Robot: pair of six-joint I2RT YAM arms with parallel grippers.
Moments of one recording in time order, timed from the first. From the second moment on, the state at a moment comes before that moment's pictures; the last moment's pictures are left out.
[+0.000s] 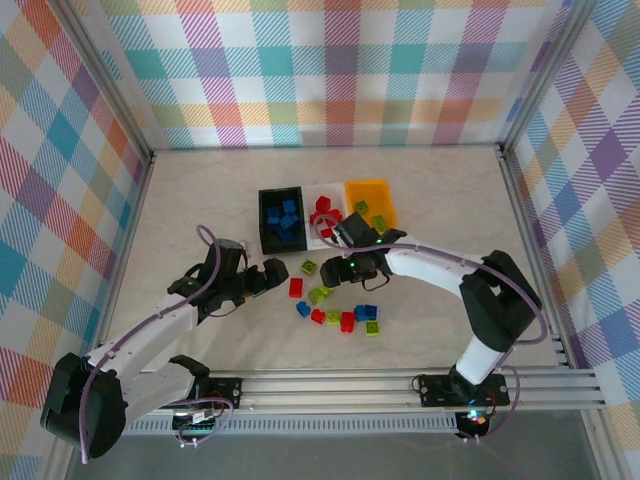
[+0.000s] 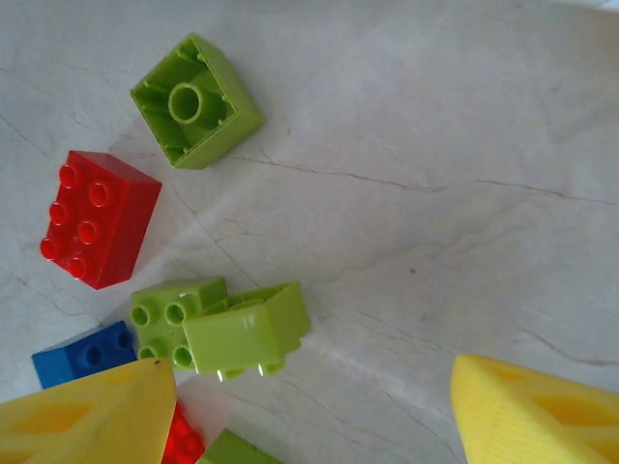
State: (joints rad) left arm -0.43 1.04 0.57 -0.37 0.24 -0.83; right arm 0.75 1.70 1.09 -0.53 -0.15 0.41
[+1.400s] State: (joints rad) left arm -0.42 1.02 0.53 -0.38 0.24 -0.83; right arm 0.60 1.61 1.17 -0.50 -0.10 0.37
